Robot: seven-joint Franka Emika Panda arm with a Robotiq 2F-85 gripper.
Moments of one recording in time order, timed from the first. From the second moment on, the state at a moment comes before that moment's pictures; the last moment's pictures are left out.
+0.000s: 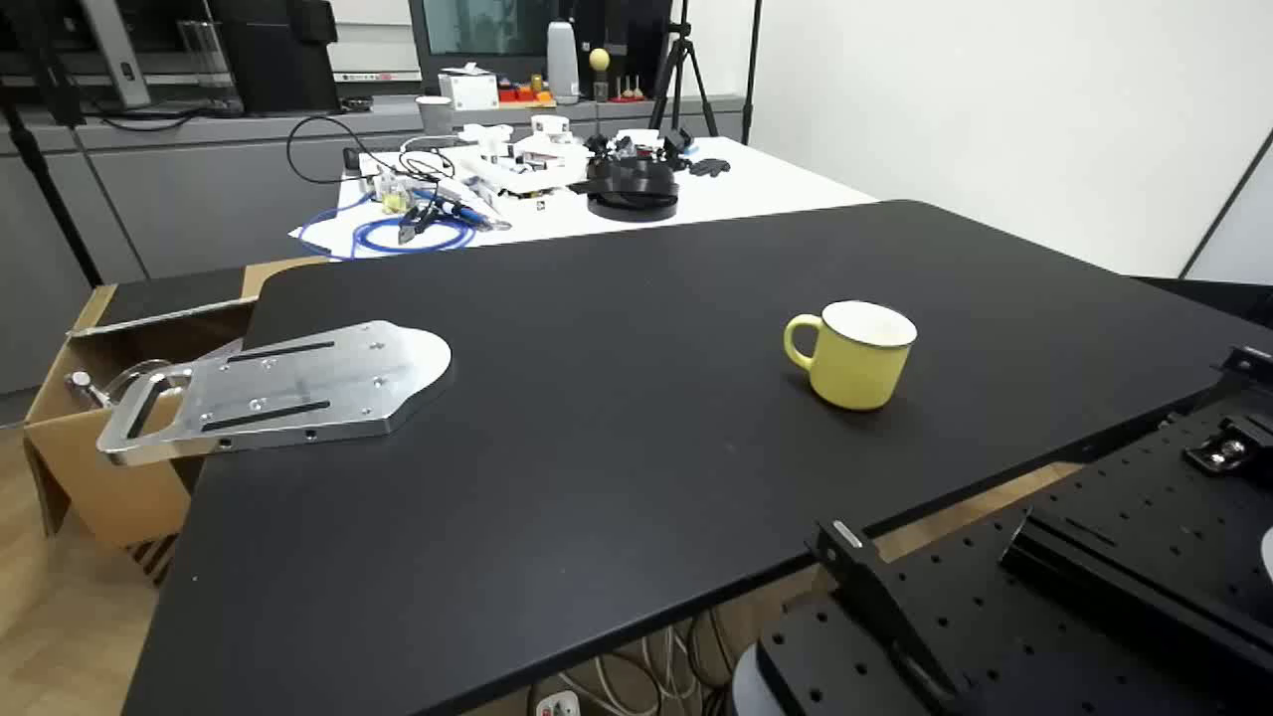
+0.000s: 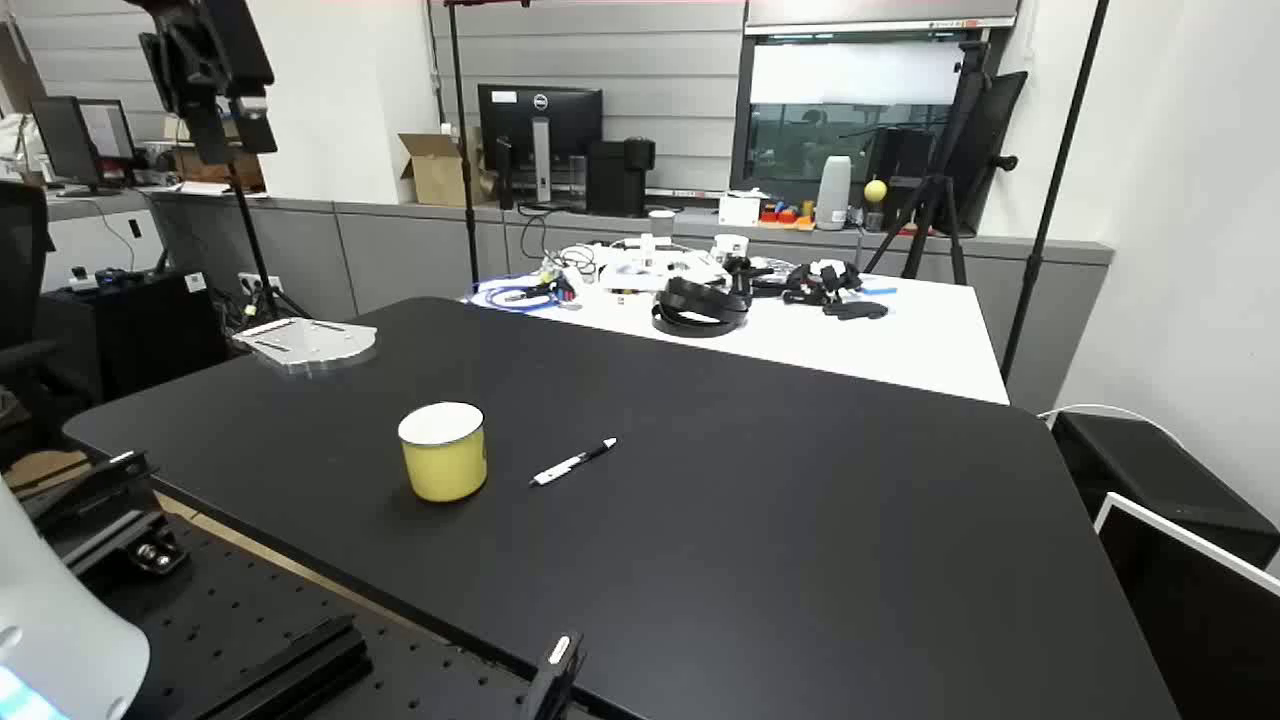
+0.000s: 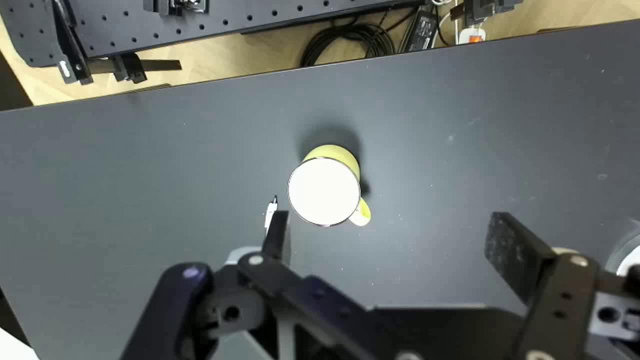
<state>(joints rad) 0.08 -0.83 0.31 -2.74 0.10 1.92 0.42</state>
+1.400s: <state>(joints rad) 0.02 -0.80 0.27 -2.74 0.04 1.95 0.42</state>
